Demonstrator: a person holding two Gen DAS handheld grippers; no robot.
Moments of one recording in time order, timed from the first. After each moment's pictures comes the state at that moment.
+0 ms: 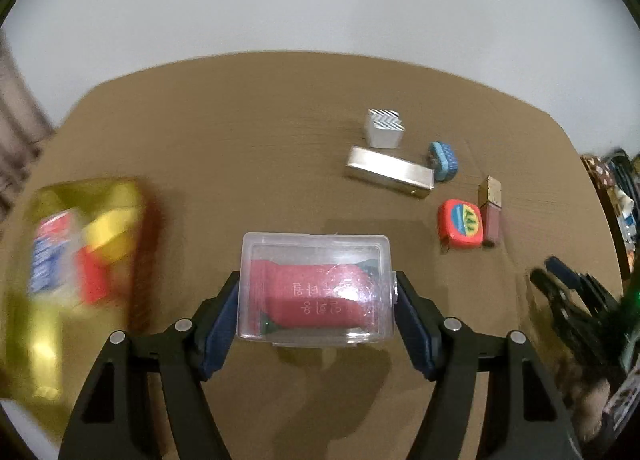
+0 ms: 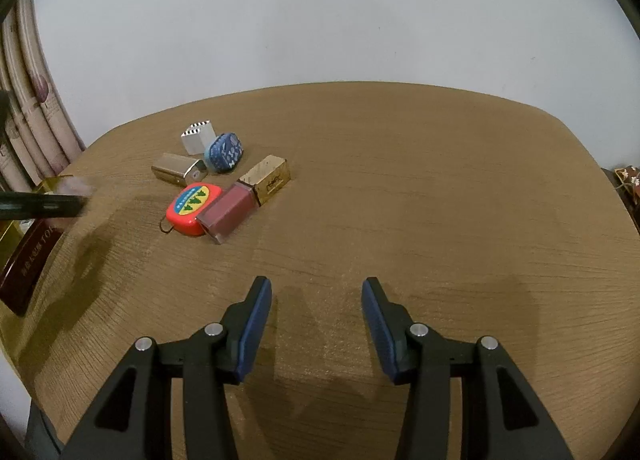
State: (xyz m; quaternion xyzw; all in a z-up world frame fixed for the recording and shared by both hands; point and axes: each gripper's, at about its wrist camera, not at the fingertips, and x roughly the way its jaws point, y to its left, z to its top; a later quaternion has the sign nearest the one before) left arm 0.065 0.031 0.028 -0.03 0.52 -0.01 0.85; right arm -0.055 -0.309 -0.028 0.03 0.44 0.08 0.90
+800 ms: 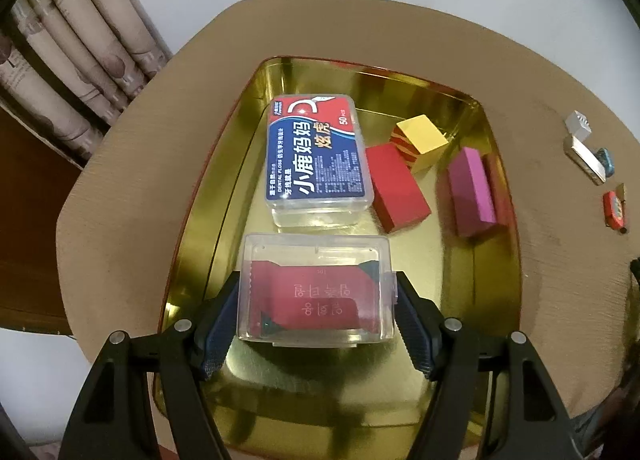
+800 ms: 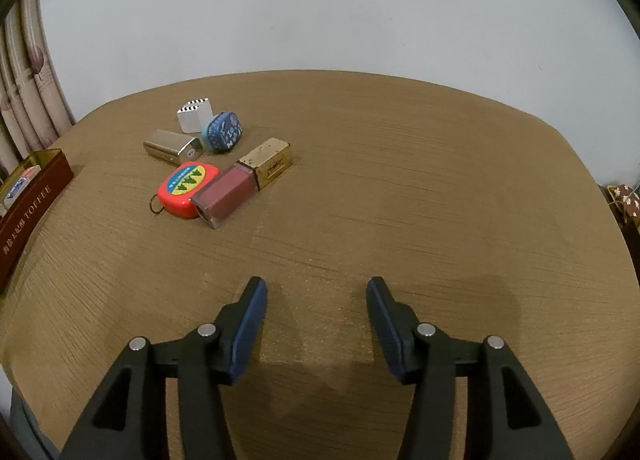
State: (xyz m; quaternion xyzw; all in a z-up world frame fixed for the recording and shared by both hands) left arm 0.027 0.241 -0.002 -0.04 0.58 0.13 0.80; right arm -0.051 -0.291 -0.033 -0.02 0.45 0.07 0.89
